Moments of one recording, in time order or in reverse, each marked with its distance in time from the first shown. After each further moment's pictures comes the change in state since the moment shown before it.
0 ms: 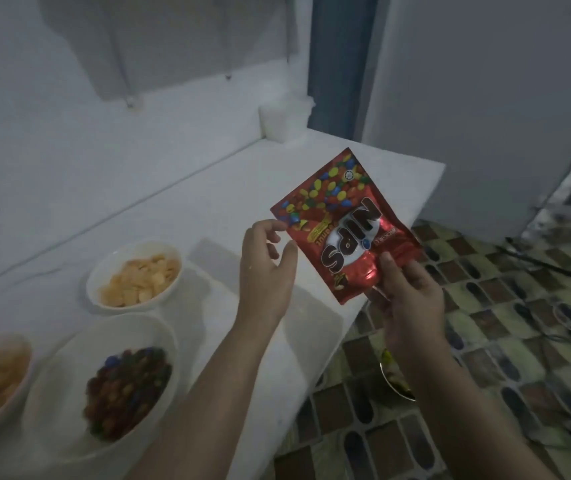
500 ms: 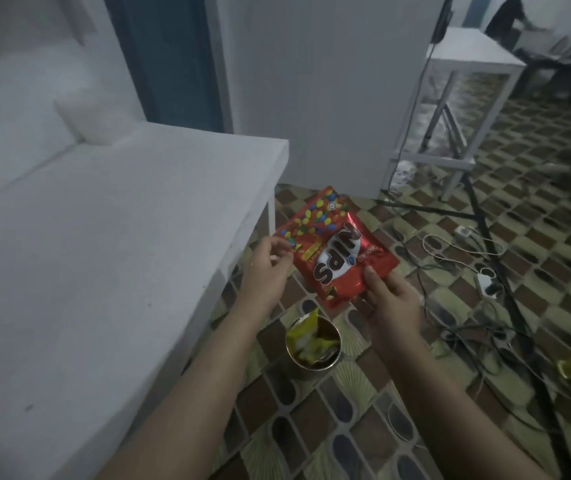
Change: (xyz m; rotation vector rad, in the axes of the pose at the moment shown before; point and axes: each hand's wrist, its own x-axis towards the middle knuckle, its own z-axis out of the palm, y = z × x) left_hand -0.039 0.018 0.284 -0.006 -0.595 -0.155; right_hand 0.085 -0.052 -0.245 0.034 0.374 -0.022
